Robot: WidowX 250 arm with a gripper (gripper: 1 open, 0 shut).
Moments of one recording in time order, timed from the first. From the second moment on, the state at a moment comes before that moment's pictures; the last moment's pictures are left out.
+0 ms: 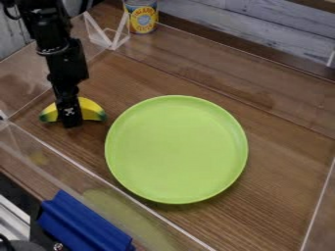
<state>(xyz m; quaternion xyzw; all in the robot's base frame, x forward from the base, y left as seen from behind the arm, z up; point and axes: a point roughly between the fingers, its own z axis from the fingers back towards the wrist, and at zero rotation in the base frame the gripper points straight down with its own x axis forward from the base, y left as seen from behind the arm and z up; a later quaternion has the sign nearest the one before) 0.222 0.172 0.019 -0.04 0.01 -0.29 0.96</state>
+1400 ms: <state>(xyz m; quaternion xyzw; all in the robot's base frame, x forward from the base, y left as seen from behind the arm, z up) 0.212 0.108 0.064 -0.07 0.04 -0.26 0.96</state>
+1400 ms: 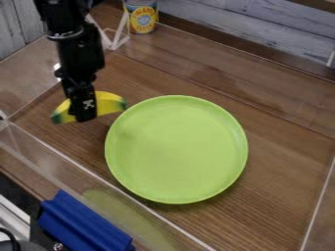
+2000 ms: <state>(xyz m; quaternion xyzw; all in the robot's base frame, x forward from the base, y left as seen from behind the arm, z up) 0.212 0.100 0.058 -0.07 0.04 -0.28 0.96</state>
